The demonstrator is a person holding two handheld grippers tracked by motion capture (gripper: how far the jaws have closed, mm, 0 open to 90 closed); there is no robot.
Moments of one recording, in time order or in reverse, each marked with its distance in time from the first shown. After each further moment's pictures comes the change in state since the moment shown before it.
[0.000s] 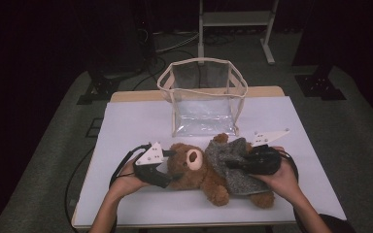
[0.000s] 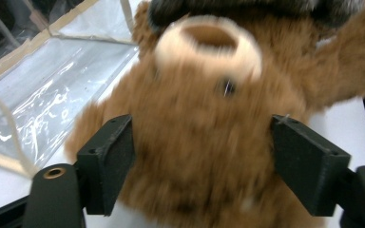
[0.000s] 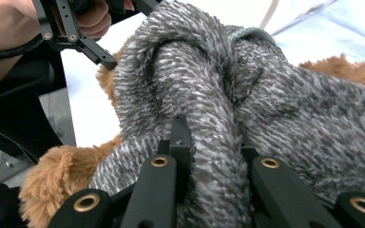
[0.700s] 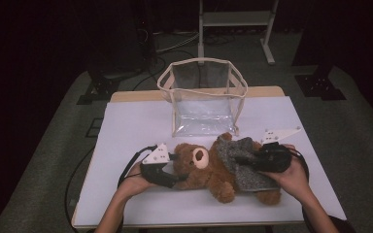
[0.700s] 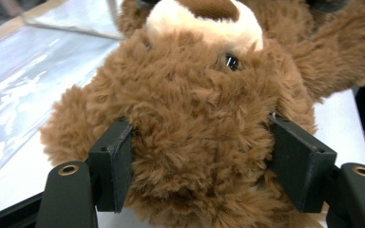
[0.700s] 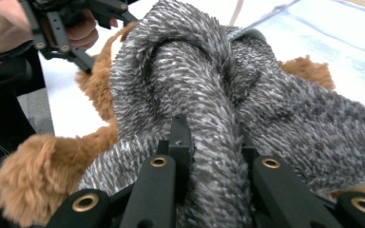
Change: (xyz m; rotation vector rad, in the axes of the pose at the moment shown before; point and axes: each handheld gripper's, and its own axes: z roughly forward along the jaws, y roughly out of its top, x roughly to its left) left arm -0.006 -0.001 0.030 -0.013 -0.056 -0.064; right arm -0.011 -0.003 -0.020 0.008 -0.076 -0.006
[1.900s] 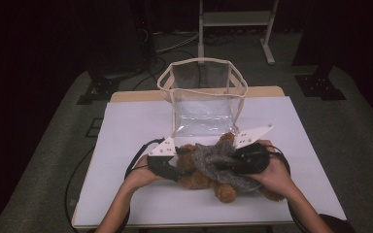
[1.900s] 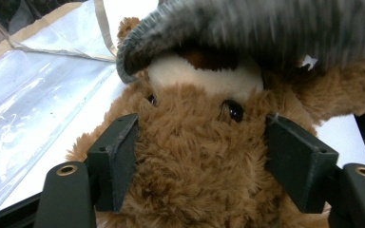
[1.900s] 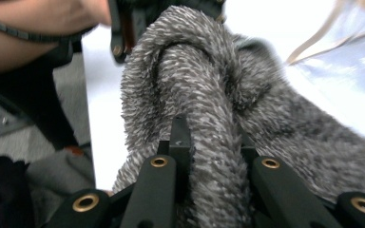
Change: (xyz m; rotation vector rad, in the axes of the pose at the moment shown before) left arm 0.016 0.013 0.009 -0.036 -0.042 0.036; right arm 0.045 0.037 0.037 0.092 0.114 -0.192
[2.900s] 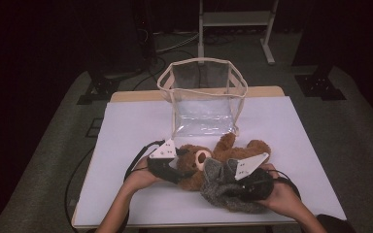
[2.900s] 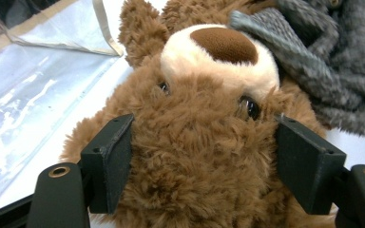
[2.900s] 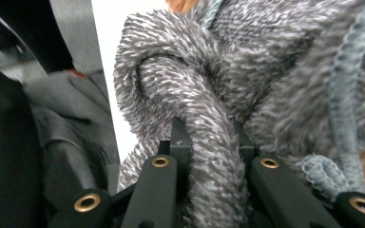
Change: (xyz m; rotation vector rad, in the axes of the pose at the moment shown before) left arm -0.002 -0.004 0.002 0.015 0.001 0.003; right arm 0.027 -0.050 0.007 0.176 -0.007 -0.054
